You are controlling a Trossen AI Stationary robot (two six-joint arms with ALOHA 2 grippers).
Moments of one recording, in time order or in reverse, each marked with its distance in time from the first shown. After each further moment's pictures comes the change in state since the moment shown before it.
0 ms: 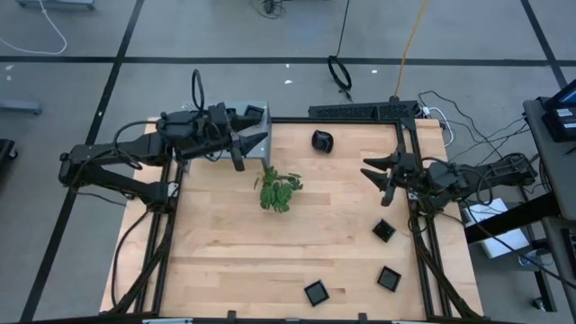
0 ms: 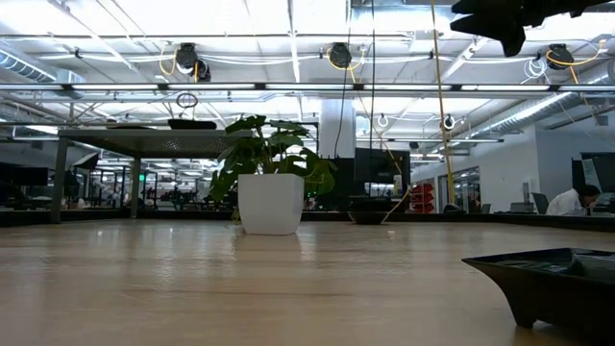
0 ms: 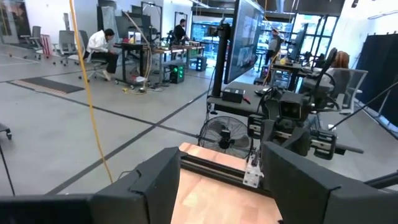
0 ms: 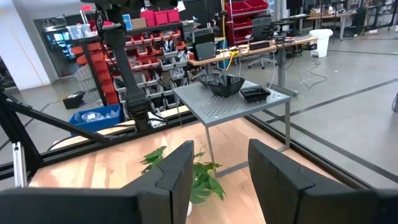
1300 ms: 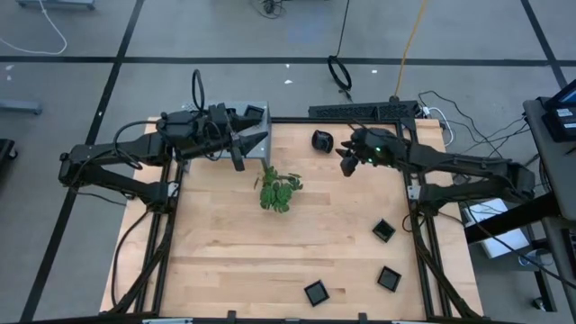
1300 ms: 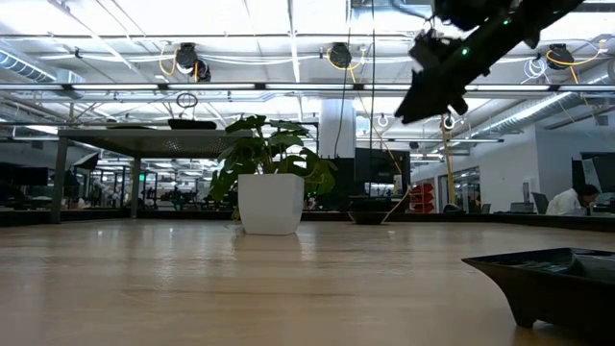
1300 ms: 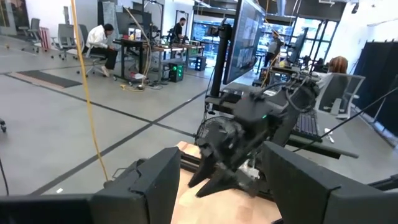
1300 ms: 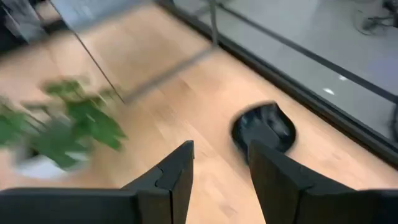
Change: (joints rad) left arm 0.000 0.000 0.000 -0.002 0.001 -0.038; right arm -0.596 0.560 0.194 -0.142 -0.397 0.049
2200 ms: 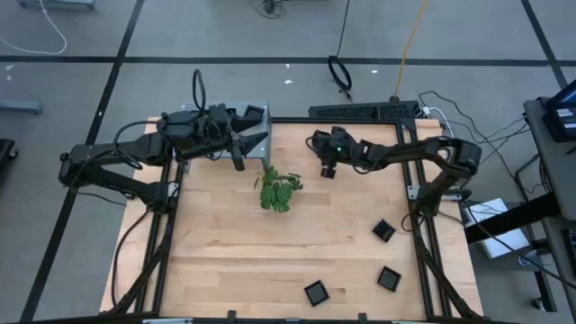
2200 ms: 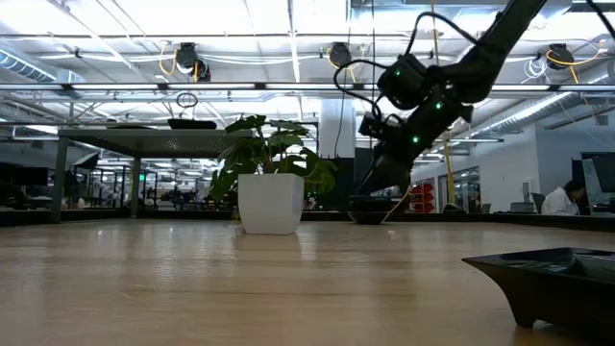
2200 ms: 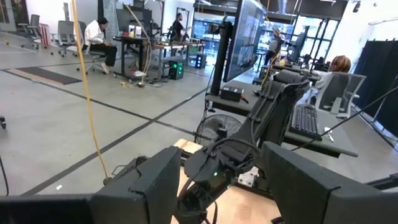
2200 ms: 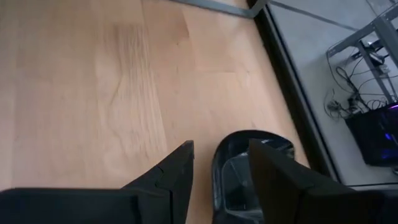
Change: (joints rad) left arm 0.000 0.000 0.000 -0.010 0.000 -0.011; right arm -0.066 0.575 0.007 0.490 0.000 -0.707
